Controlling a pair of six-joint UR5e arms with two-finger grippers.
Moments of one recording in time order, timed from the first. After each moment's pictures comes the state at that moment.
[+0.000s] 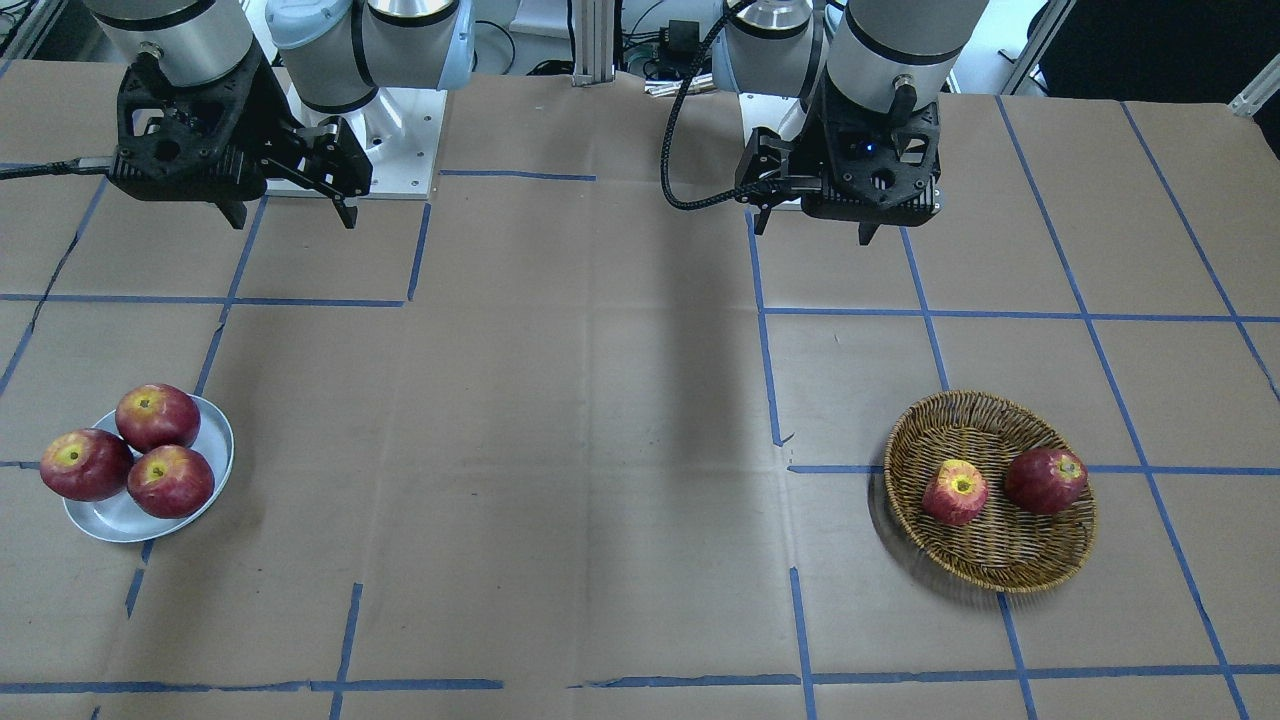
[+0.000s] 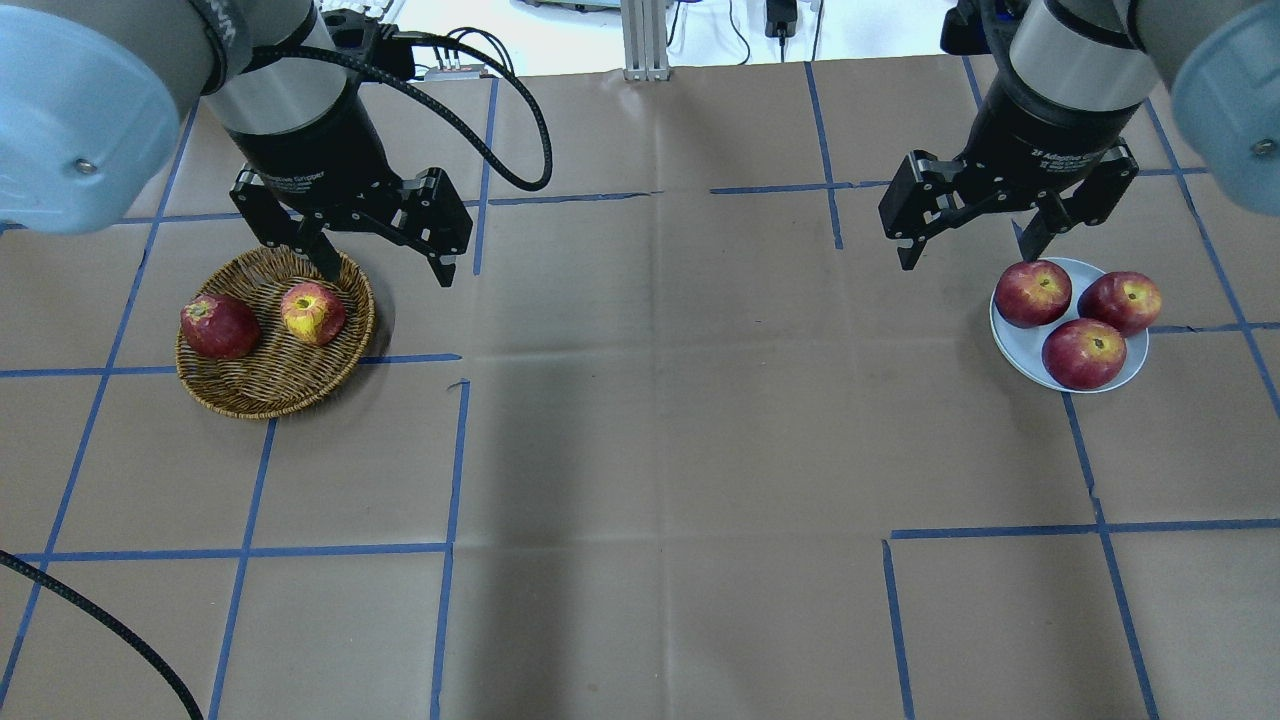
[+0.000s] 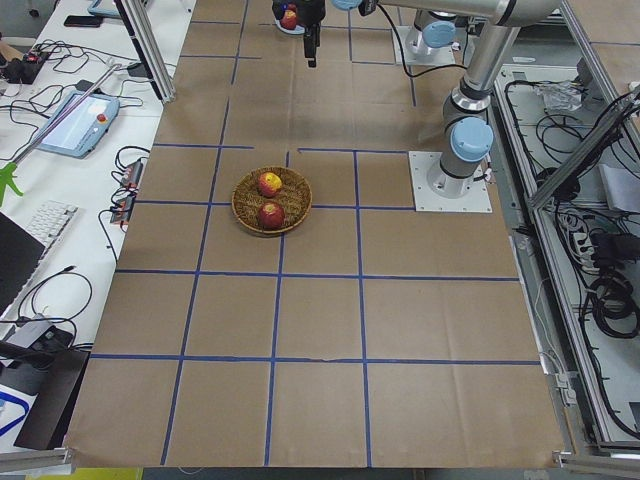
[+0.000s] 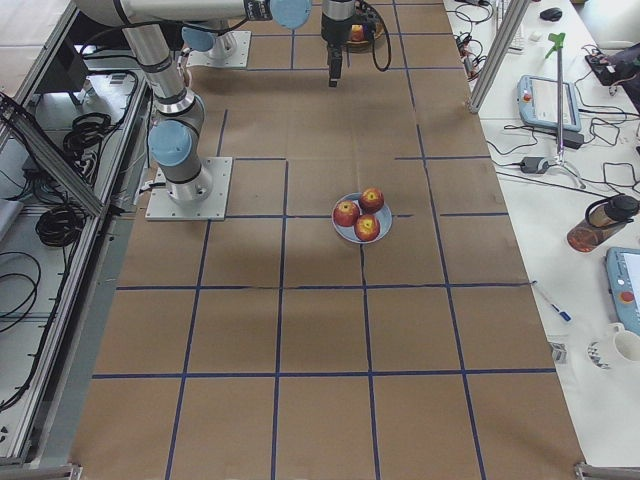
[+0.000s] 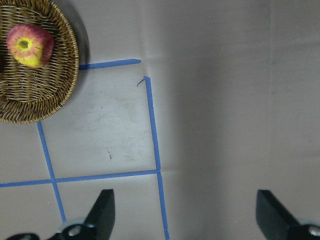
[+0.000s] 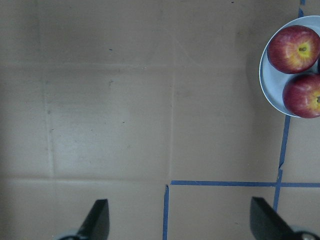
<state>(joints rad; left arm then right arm) -1.67 -1.59 -1.51 -1.69 1.57 0.00 1.56 -1.62 1.59 -1.50 -1.56 -0.04</state>
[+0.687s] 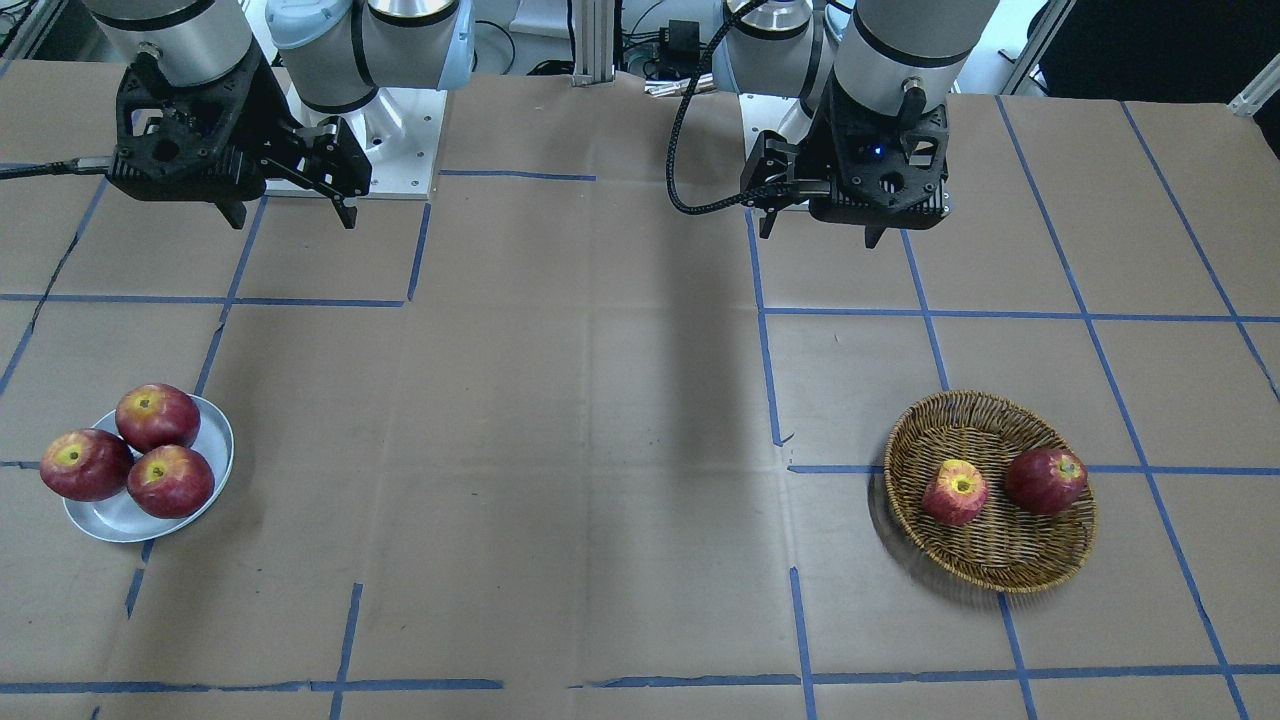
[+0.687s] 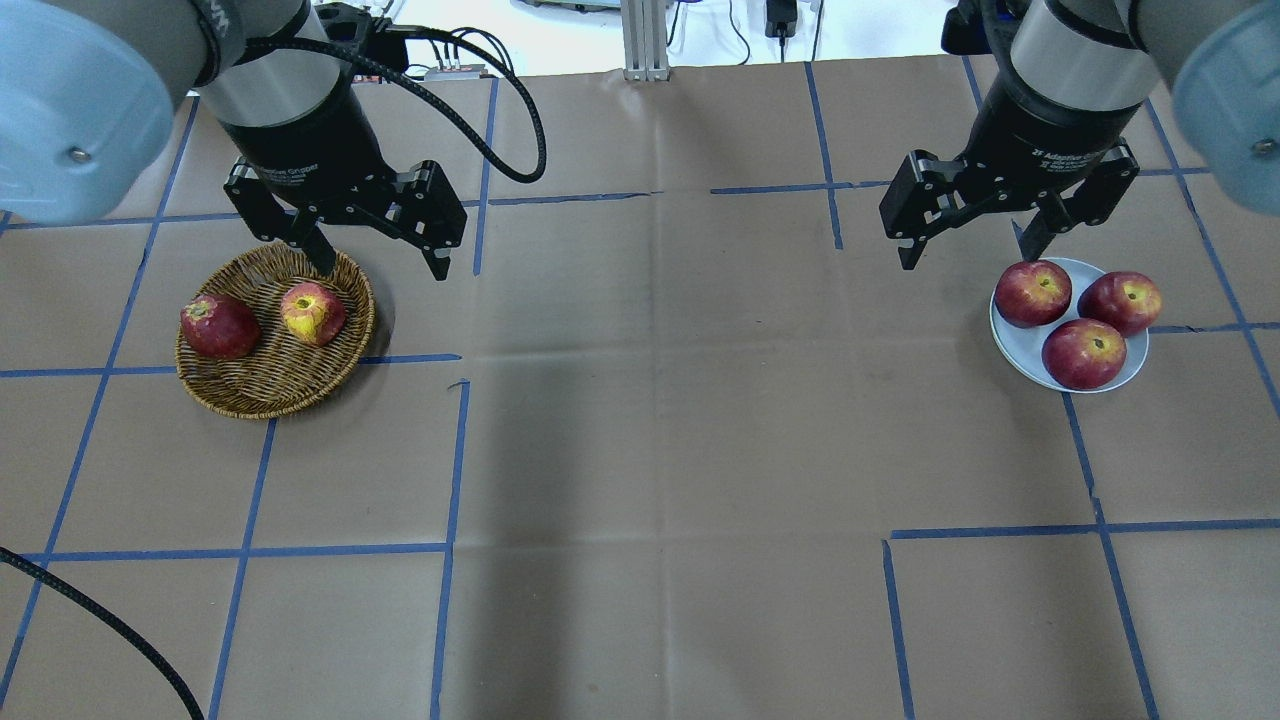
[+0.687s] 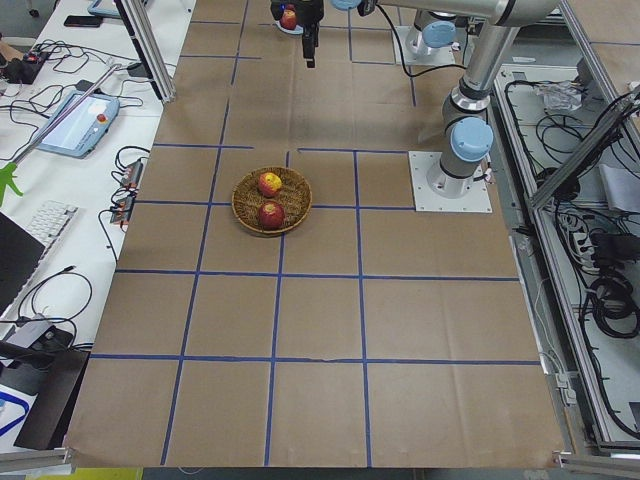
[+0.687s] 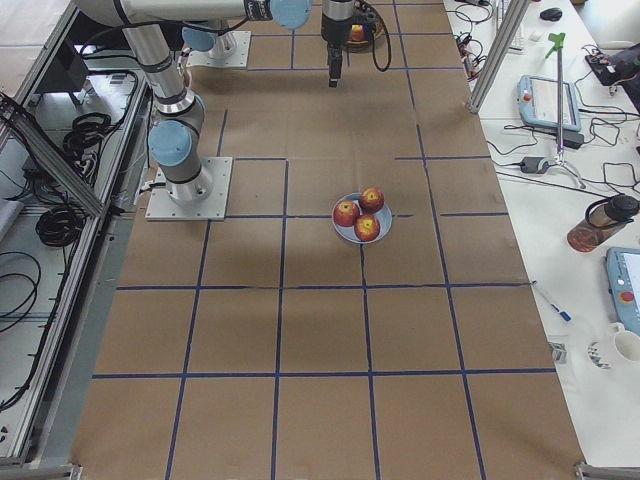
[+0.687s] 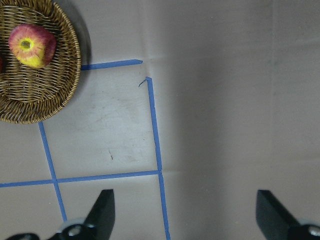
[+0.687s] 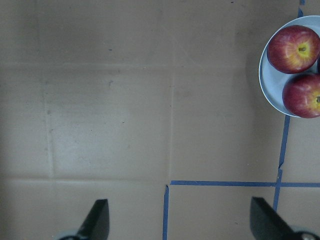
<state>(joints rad) -1.66 -1.60 -1.50 -1.70 1.58 0.01 1.56 -1.62 1.59 -1.50 -1.56 -0.04</state>
